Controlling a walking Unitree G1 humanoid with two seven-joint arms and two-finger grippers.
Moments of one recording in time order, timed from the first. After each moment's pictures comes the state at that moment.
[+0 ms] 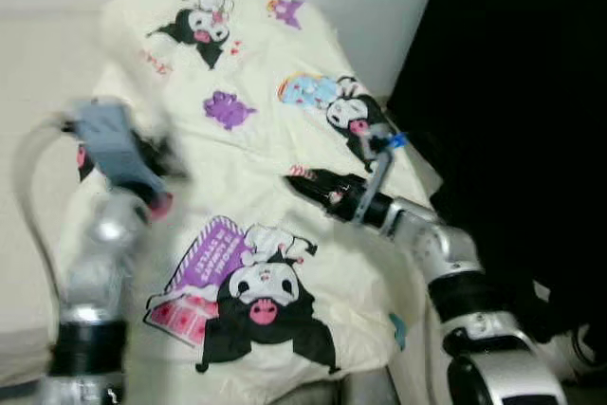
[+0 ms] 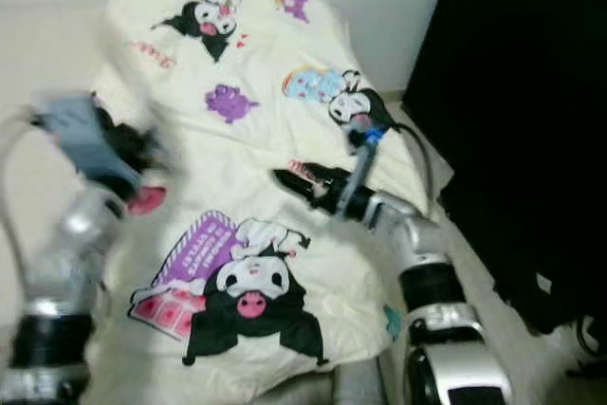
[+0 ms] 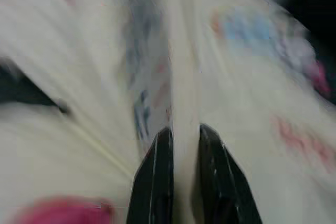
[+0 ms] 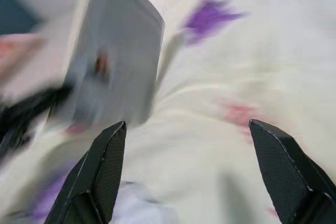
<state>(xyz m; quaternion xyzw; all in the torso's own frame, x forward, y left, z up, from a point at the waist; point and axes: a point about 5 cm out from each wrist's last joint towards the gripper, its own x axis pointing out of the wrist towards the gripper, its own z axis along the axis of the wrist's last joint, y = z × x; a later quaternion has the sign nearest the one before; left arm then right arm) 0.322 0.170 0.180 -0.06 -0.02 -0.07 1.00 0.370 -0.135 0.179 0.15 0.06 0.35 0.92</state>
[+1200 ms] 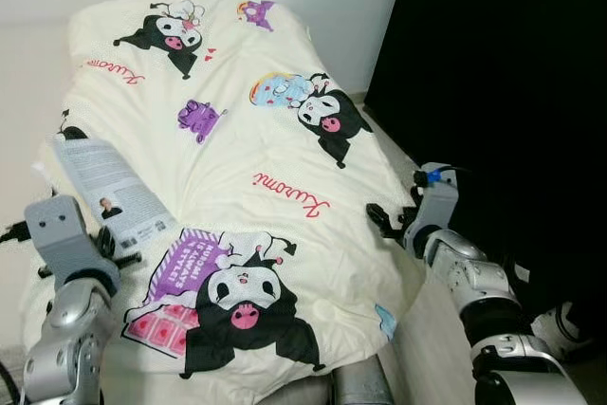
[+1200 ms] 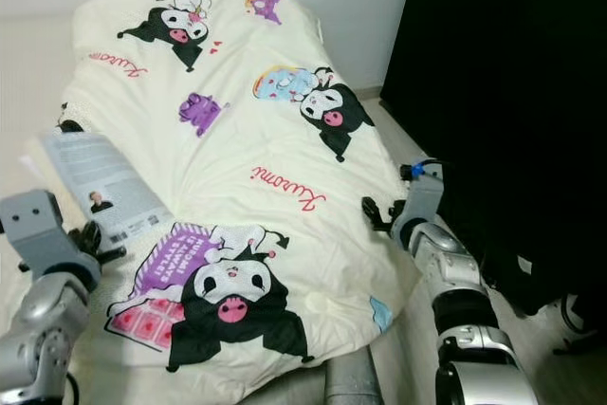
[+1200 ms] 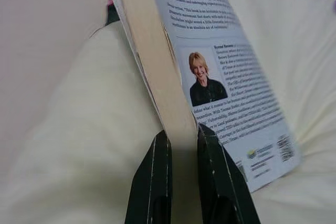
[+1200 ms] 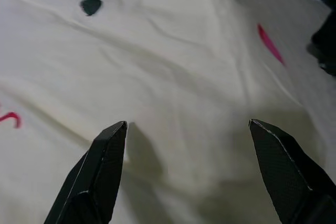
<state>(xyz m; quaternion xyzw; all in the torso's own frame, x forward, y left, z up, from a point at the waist) 0.262 0.265 0.129 -0.06 0.08 0.24 0.97 0.361 -0.204 0.115 0.08 0.17 0.07 0.98</state>
